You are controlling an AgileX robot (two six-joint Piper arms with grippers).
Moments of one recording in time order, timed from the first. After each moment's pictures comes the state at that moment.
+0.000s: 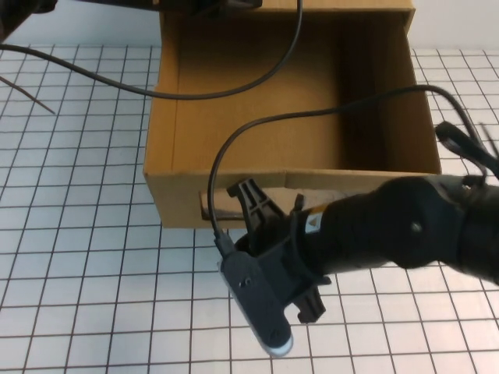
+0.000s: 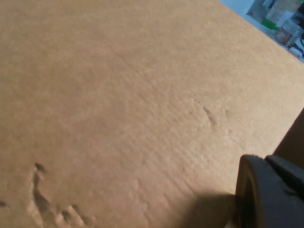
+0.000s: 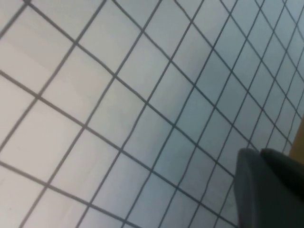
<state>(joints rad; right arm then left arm) 0.81 1.55 -1.06 0.48 0.43 -1.98 -0.32 1.93 -1.90 -0.97 0.83 0.75</state>
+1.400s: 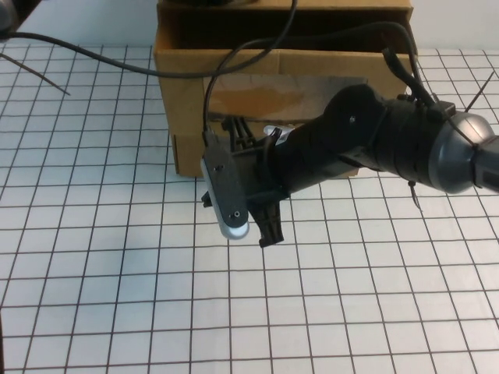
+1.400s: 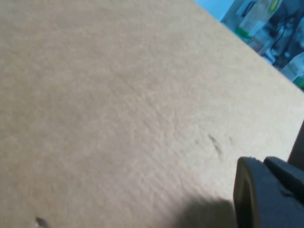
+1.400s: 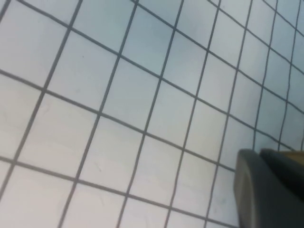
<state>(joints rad) 0.63 1.90 -1.45 0.69 0.61 -2.00 -0.29 2.06 -2.09 -1.03 0.95 0.69</state>
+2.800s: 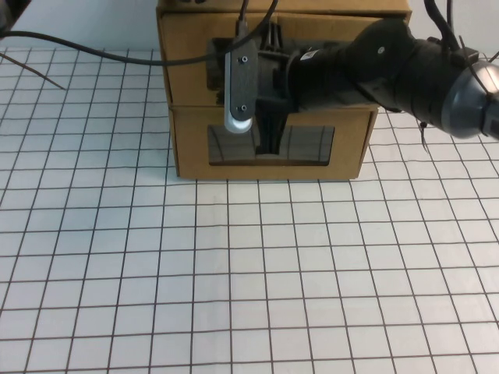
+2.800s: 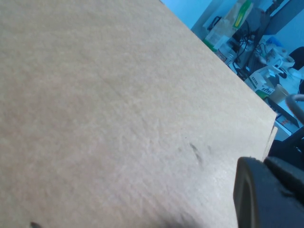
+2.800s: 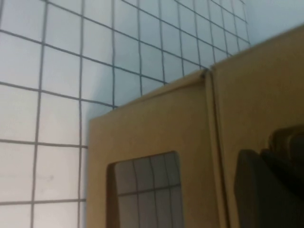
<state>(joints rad) 0.51 1.98 -1.71 0.77 0.51 -1.92 -0.25 2.12 -2.18 -1.13 1.06 0.64</state>
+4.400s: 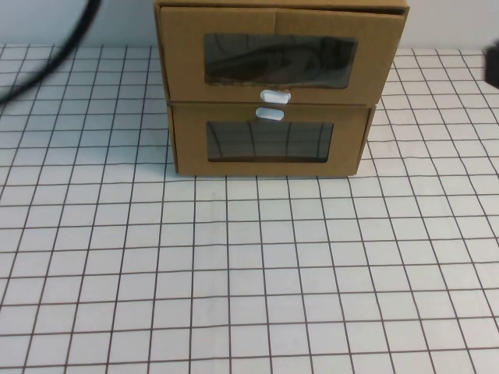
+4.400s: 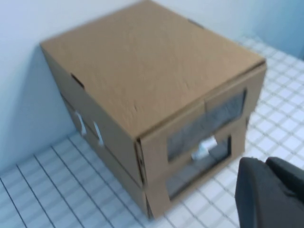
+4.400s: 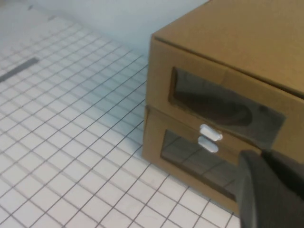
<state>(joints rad) 0.47 0.86 -1.15 0.26 0.67 -0.35 -0.17 1.25 -1.96 -0.42 1.27 0.46</state>
